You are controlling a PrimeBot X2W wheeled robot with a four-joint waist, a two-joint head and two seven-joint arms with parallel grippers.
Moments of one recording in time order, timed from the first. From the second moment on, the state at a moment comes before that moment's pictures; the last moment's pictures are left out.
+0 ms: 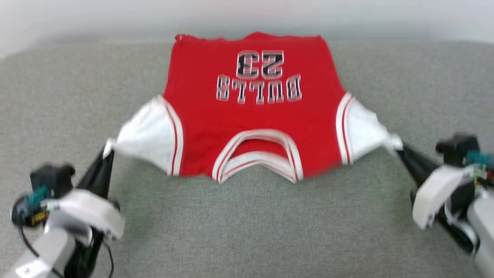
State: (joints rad) left arm -0.35 0.65 -0.52 0.25 -0.80 0.13 -0.26; right arm -0.50 -0.56 0.53 0.43 0.58 0.13 -0.06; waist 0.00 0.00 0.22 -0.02
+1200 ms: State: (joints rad) left arm 0.21 0.53 -0.34 0.15 -0.83 0.18 -0.26; right arm 0.19 -0.46 0.16 0.15 0.50 0.13 0.05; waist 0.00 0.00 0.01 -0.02
